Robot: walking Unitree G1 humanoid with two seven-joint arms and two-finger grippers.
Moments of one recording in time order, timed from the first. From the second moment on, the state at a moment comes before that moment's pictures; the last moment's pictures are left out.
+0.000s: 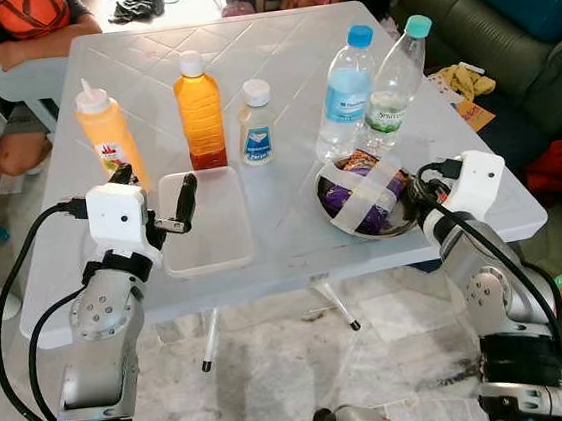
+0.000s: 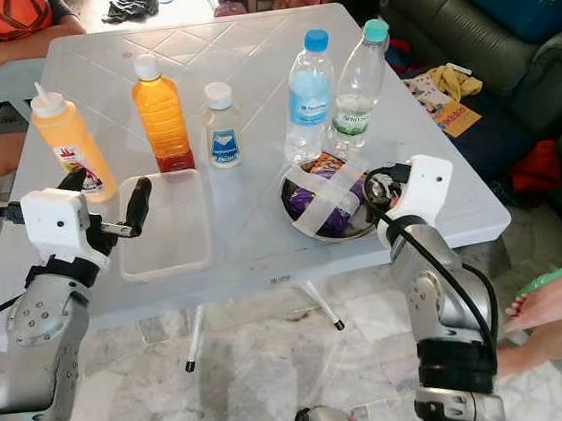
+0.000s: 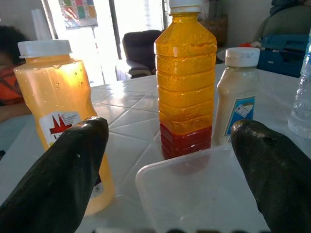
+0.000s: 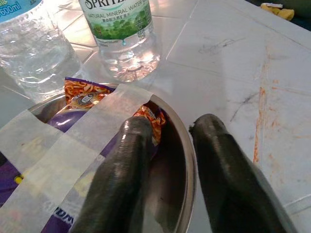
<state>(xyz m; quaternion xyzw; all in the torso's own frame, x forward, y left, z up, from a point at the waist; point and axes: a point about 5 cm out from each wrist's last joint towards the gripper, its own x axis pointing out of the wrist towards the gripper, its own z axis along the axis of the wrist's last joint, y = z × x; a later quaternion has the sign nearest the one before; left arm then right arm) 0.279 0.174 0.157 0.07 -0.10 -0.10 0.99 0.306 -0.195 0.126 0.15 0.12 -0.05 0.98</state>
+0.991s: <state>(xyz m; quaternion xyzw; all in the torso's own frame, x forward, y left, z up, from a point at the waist) 0.277 0.165 0.153 0.05 -0.09 -0.15 0.98 0.260 -0.179 0.123 0.16 0.13 -0.06 0.98</state>
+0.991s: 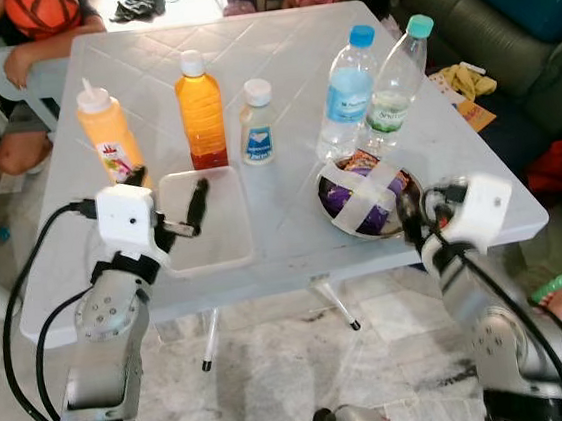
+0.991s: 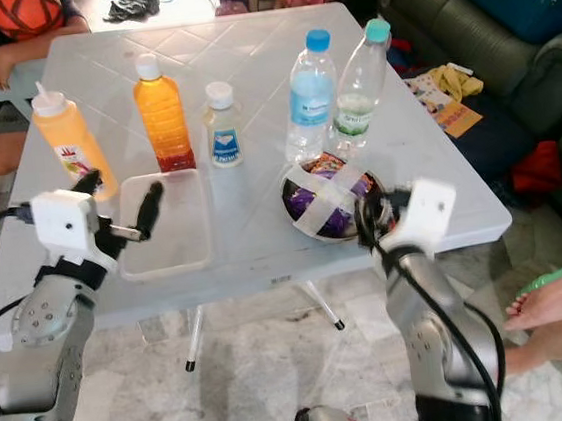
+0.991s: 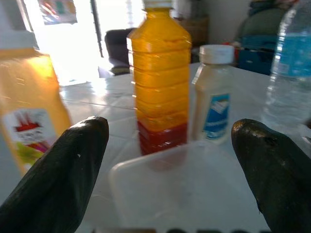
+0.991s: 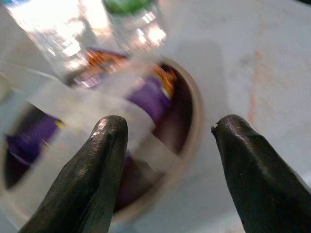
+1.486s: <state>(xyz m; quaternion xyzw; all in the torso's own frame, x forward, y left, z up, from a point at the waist) 0.275 0.165 0.152 0.04 -0.08 -0.18 0.98 0.257 -0.184 0.119 0.16 0.15 -0.07 0.97</state>
